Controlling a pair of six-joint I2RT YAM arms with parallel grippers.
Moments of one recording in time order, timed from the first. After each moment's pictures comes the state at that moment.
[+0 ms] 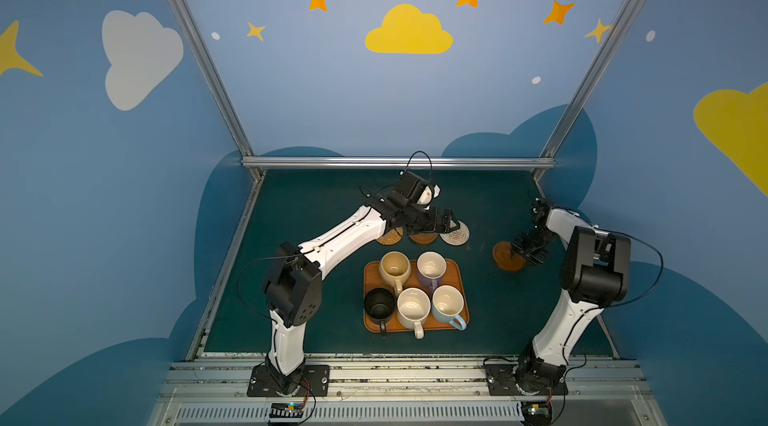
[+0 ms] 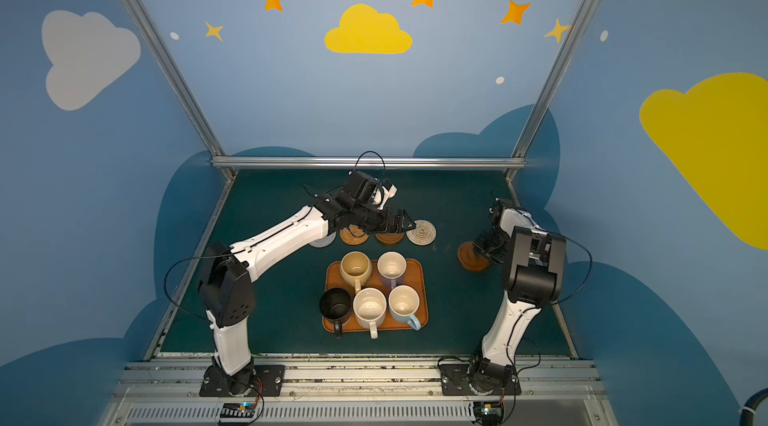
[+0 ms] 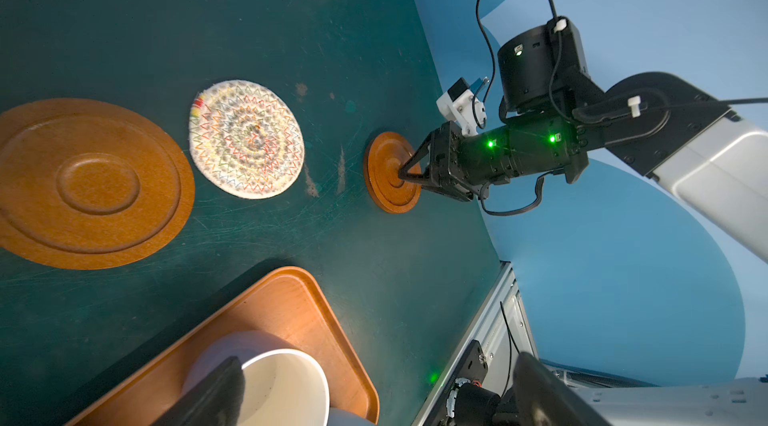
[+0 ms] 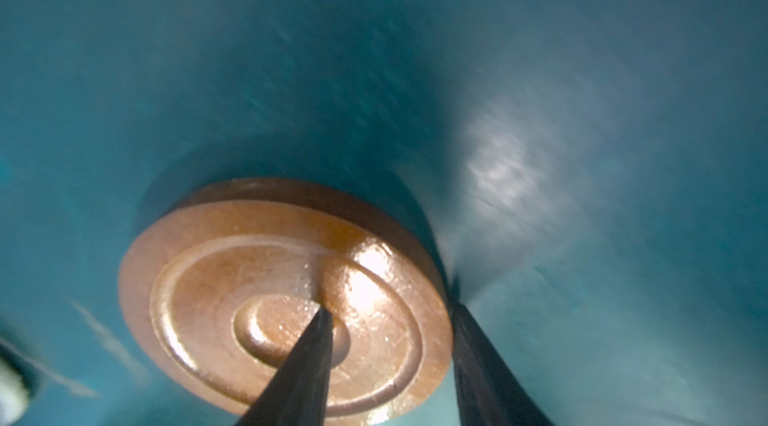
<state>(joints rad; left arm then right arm) -0.70 1.91 1.71 -0.54 0.47 -0.61 -0.17 1.96 1.34 -0.93 -0.05 0.46</state>
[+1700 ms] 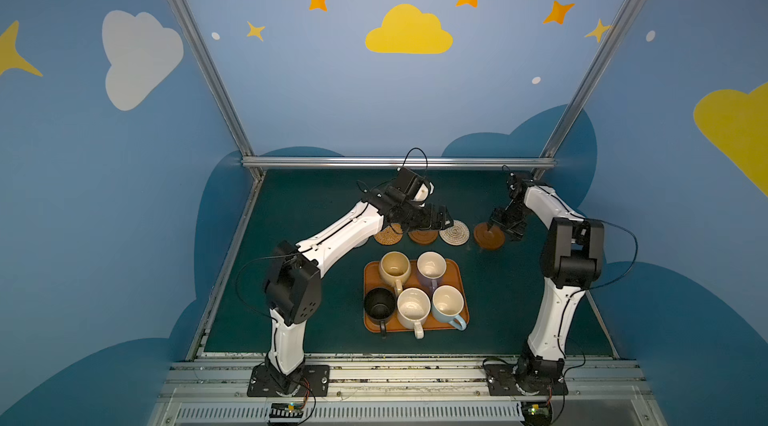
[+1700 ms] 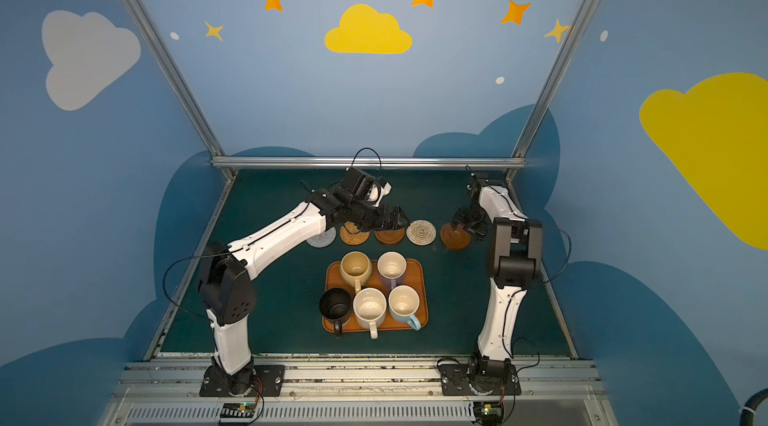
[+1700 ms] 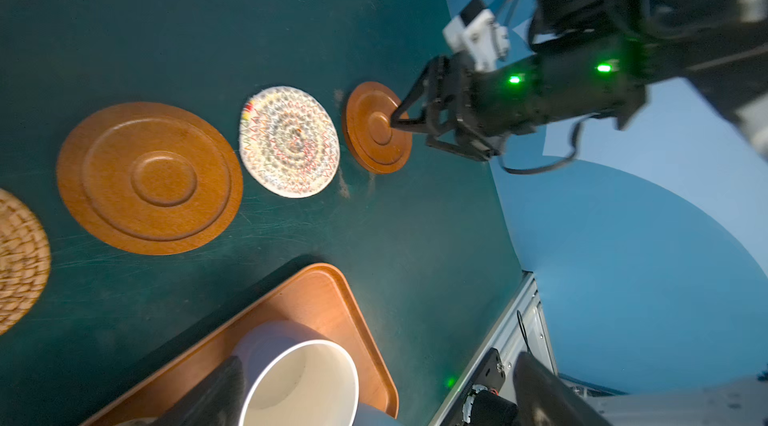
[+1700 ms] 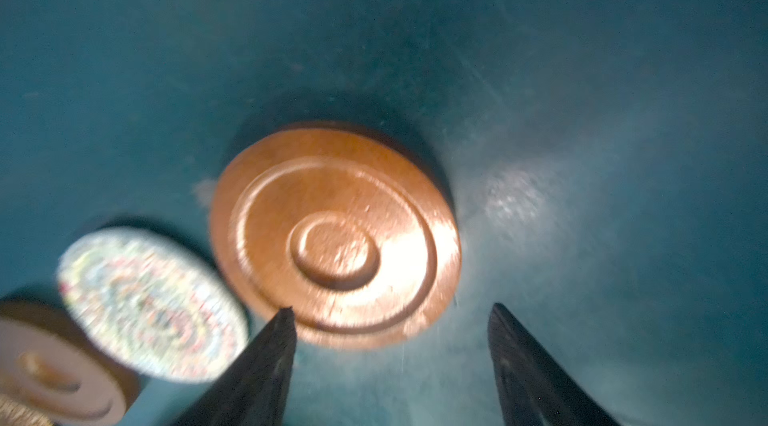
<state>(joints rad) -0.68 1.92 1.75 -0.63 0.41 -0.59 -0.01 2.07 1.70 -1.06 -0.05 0.49</state>
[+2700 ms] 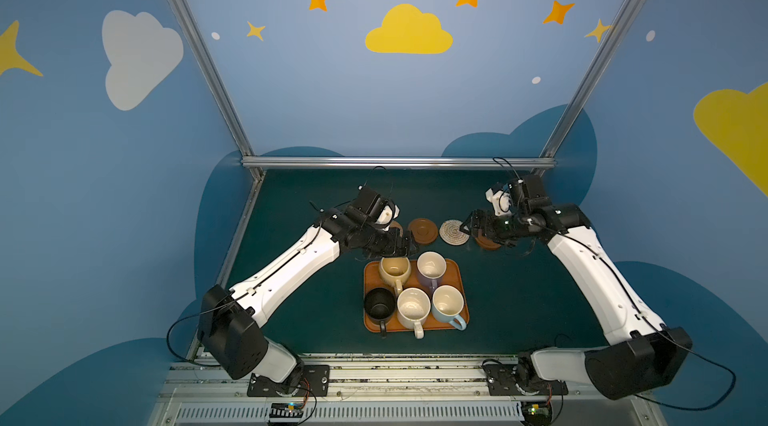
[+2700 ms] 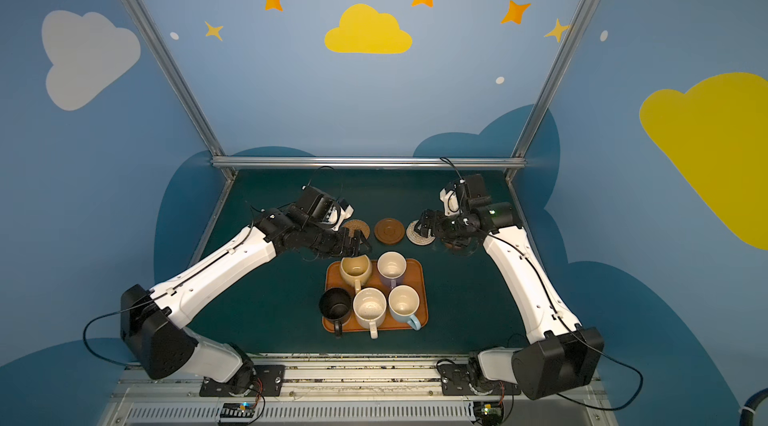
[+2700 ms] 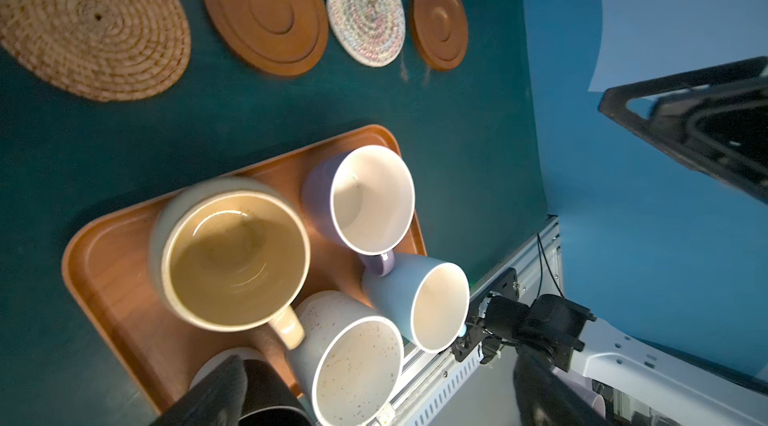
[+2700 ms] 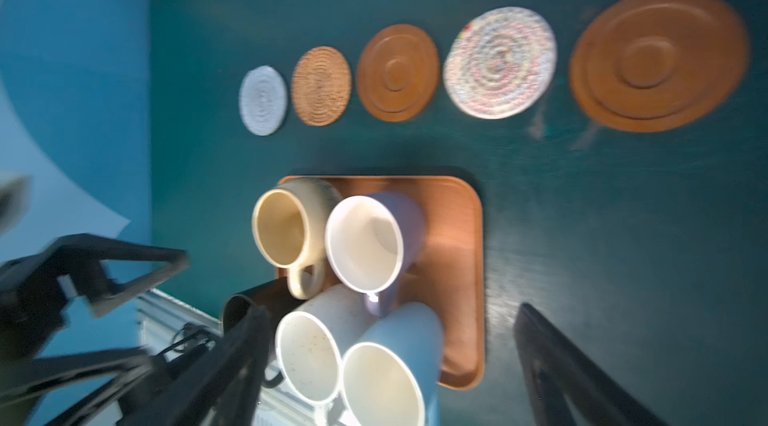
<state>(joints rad) -0.64 1.47 1.35 -0.84 0.40 -0.58 0.29 1.30 1.33 -1.00 -0.37 0.40</state>
